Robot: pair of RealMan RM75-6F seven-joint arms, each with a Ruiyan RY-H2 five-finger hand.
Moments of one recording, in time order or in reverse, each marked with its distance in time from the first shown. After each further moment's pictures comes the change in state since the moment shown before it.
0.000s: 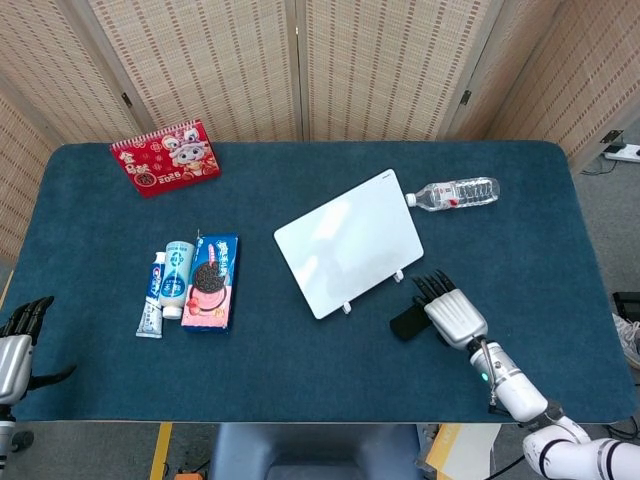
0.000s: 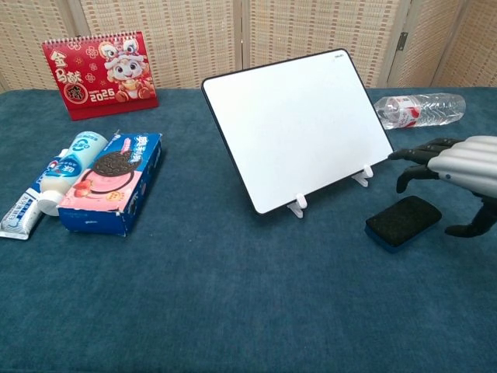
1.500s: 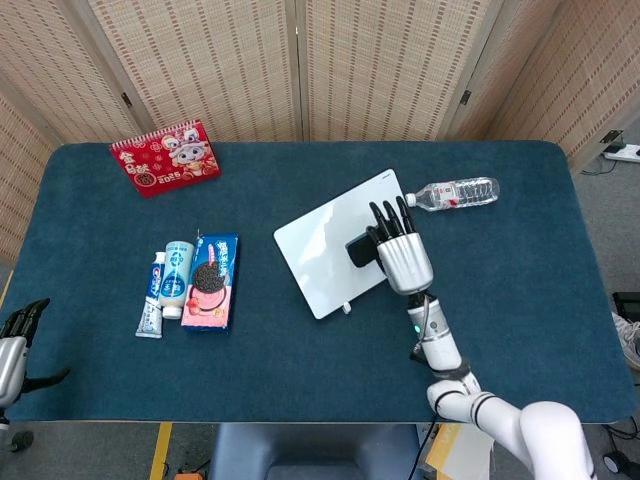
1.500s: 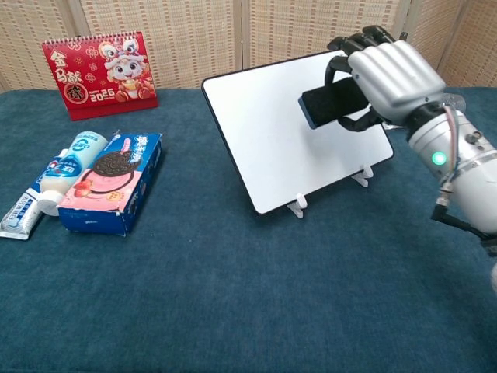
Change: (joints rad) left arm 0.005 0.032 0.009 -0.006 0.000 -0.021 -0.040; right arm 0.242 -0.635 0.216 0.834 -0.167 0.469 0.293
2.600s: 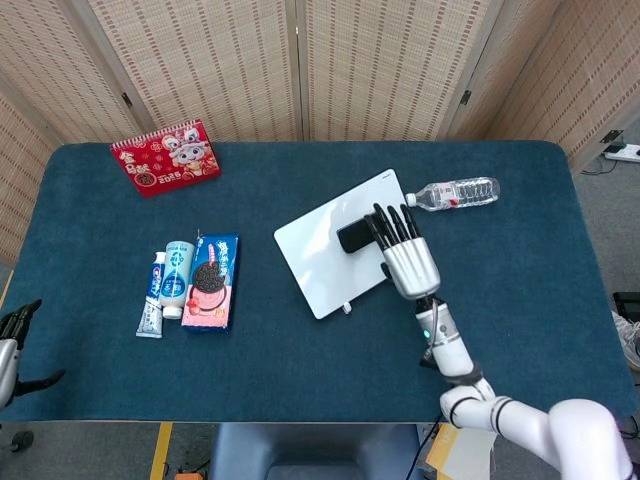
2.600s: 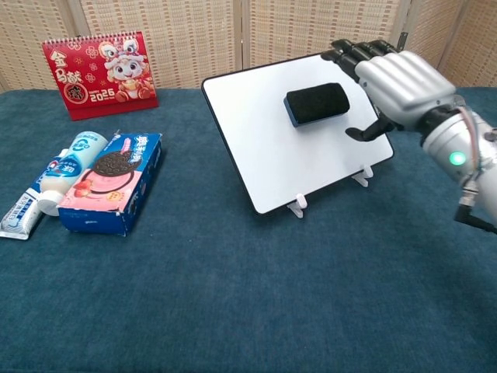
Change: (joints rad) left arm 0.016 0.032 0.001 -0.048 0.000 0.023 -0.007; right arm -0.089 0.220 -0.100 -0.383 0.071 -0.037 -0.078
